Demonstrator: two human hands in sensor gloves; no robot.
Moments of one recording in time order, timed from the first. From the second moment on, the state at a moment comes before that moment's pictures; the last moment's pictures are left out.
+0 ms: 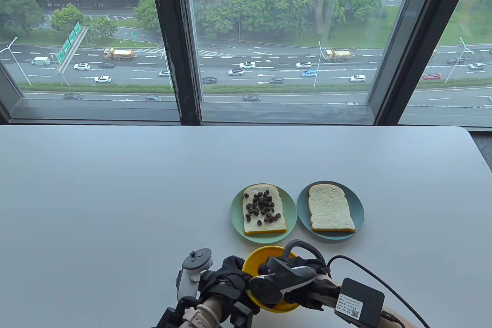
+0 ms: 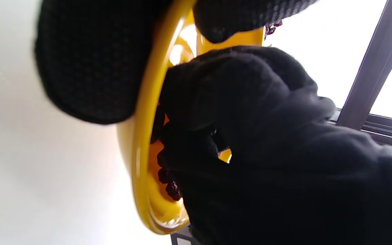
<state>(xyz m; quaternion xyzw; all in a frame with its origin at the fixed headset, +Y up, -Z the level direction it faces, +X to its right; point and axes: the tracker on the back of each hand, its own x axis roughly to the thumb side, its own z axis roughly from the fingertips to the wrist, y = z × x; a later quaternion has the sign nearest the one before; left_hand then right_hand) -0.107 -0.785 -0.282 -0.36 0.07 0.65 0.66 0.049 -0.721 -0.280 -0.47 -0.03 -0.88 0.11</state>
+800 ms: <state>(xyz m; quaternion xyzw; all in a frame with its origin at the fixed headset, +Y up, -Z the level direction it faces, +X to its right) -0.101 -0.792 -0.280 -0.40 0.06 0.66 0.64 0.158 -0.677 -0.408 -0.22 0.01 -0.97 -0.06</state>
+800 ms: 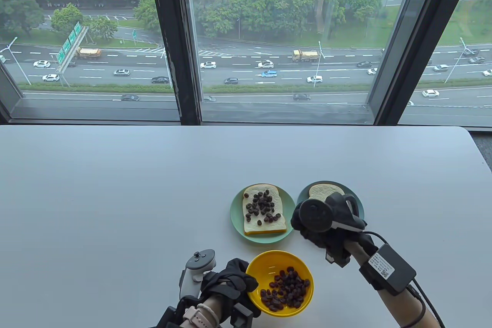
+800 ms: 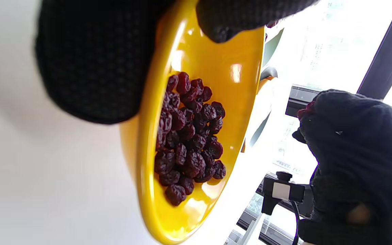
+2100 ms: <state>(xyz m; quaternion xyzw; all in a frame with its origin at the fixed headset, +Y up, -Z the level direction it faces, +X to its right) -0.099 -0.795 -0.278 -0.41 0.07 0.65 0.63 0.199 -0.697 -0.403 -0.20 -0.09 -0.97 -0.08</state>
